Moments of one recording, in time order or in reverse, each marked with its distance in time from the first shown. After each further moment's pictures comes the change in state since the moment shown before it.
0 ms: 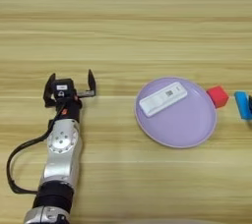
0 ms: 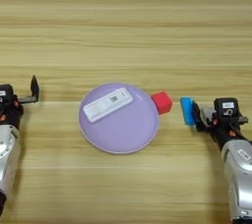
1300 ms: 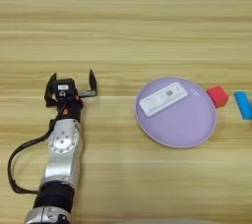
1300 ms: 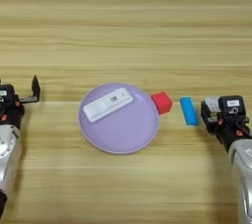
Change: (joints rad) left arm 0.001 -0.005 -0.009 -0.007 0.001 0.000 0.006; right arm 0.050 -0.027 -0.020 -0.190 -0.015 0.226 0.012
